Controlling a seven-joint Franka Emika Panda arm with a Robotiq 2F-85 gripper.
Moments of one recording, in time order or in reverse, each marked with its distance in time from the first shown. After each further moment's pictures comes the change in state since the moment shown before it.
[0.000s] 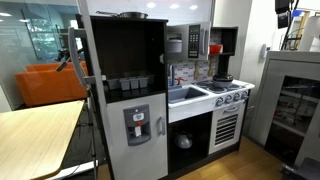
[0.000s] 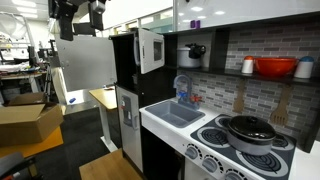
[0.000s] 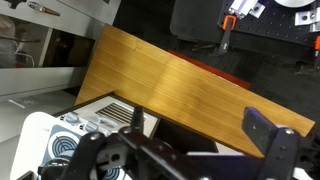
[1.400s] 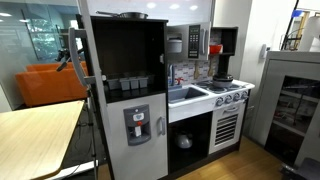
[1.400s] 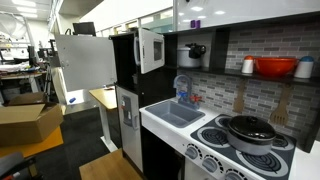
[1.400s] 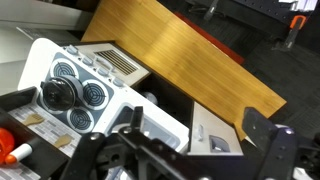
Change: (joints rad) arm 0.163 -0.088 0.127 0.176 0.078 -0.119 0.005
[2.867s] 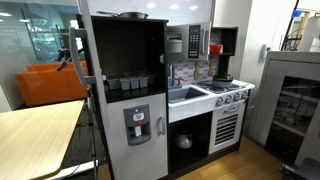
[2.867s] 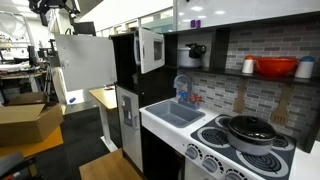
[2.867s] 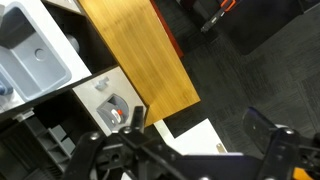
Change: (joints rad) arm 0.240 0.265 0.224 0.117 0.248 0.030 0.001
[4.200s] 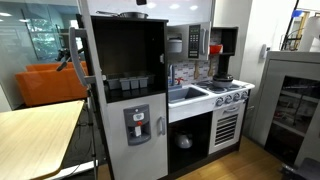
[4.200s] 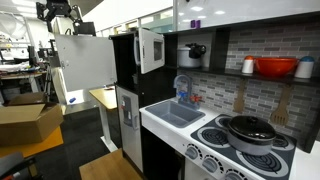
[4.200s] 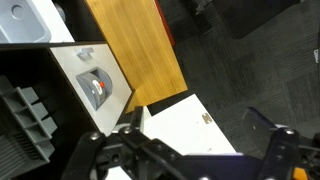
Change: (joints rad) arm 0.023 0.161 0.057 0.118 0.038 0.042 -0.026
